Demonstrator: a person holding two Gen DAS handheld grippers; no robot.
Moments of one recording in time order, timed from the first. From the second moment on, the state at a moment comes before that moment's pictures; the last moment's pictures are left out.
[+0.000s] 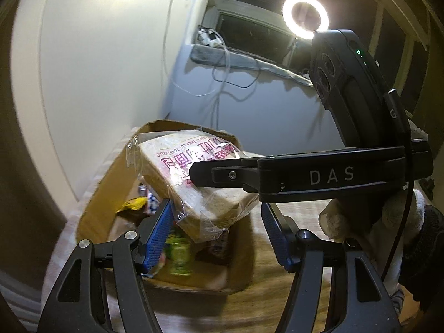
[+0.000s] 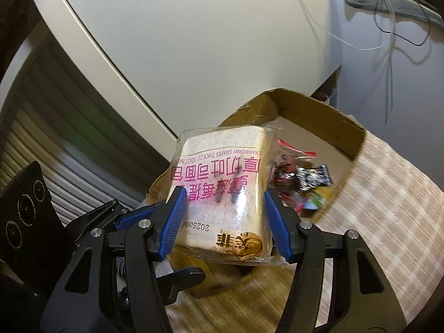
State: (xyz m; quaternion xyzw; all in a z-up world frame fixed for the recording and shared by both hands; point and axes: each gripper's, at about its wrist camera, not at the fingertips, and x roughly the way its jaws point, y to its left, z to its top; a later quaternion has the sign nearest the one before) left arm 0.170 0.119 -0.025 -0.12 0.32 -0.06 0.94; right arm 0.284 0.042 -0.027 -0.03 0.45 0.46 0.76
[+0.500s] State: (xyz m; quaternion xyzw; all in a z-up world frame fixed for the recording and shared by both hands) left arm 0.167 0.134 -0.030 -0.11 0.32 -0.03 0.94; right arm 0.285 0.054 -0.027 -0.04 0.45 0.45 0.77
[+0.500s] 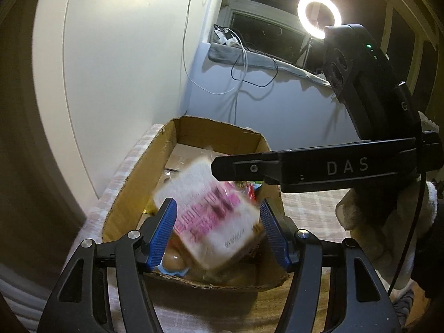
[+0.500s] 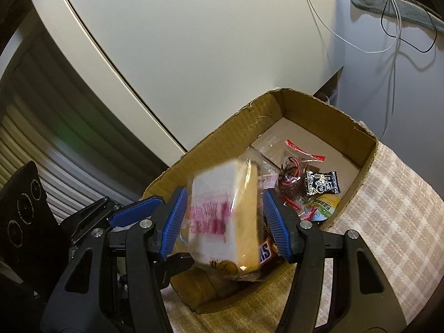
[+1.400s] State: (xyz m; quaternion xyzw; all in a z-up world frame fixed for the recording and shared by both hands) left arm 0.124 0.102 -0.027 -0.08 0.32 -0.04 0.94; right arm 0.211 -0.059 -0.014 -0.12 0.37 0.34 0.86
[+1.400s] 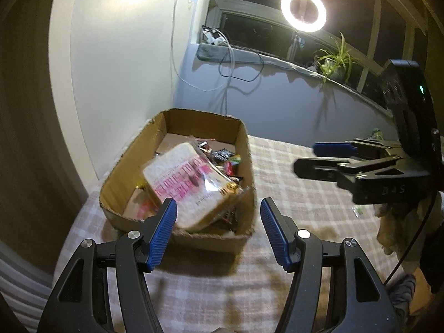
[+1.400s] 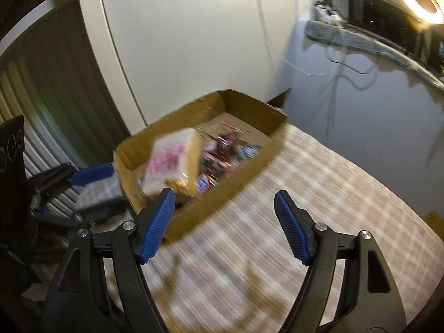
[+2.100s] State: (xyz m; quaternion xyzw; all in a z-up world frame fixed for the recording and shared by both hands) left arm 0.094 0.083 -0.062 -0.10 0.37 -0.05 0.92; right arm 0.198 -0.243 -0.084 -0.08 0.44 0.16 0.88
